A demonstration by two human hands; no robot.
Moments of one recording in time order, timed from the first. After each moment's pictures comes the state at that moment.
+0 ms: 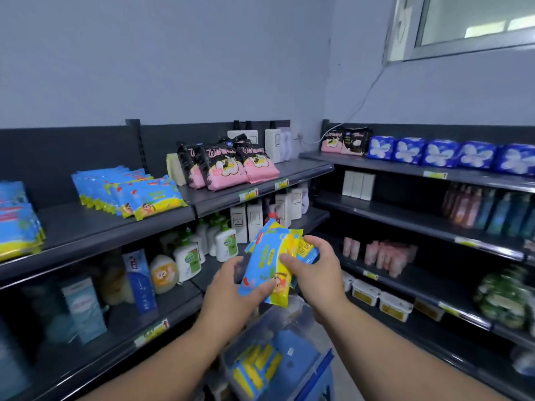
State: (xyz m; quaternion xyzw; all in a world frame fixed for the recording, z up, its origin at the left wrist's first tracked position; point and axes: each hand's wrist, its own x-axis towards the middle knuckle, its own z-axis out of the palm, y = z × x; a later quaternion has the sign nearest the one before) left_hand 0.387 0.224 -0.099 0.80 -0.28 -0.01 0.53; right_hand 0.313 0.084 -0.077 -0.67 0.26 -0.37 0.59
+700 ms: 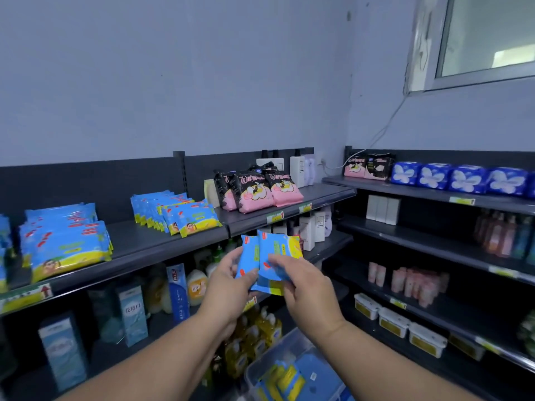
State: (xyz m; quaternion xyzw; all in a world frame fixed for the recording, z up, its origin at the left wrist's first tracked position) left_hand 0.375 0.270 -0.039 0.66 -0.17 -0.09 0.73; right_hand 0.295 0.148 -0.051 -0.88 0.00 -0.43 0.21
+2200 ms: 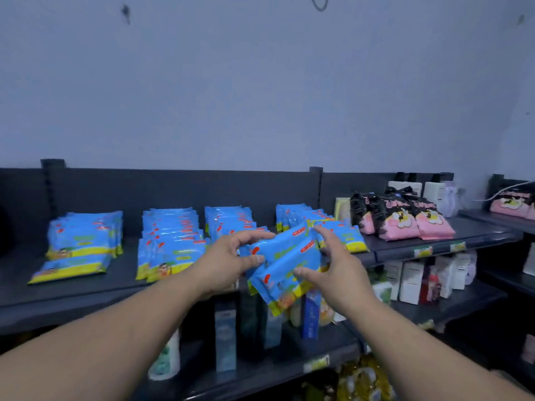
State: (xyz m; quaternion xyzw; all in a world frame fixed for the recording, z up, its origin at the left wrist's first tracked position) left_hand 0.495 0.589 0.029 0.76 -0.27 0.01 0.59; right_hand 0.457 0.375 0.010 -0.89 -0.03 -0.28 0.37
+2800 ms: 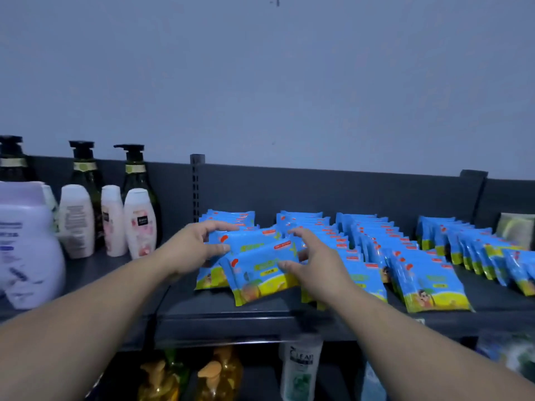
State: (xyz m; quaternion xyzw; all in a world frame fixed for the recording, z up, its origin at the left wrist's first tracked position) left_hand 0.597 0.950 0.025 0.85 -0.06 0.07 0.52; right_hand 0.612 0.706 0.009 -0.90 -0.15 -0.12 0.39
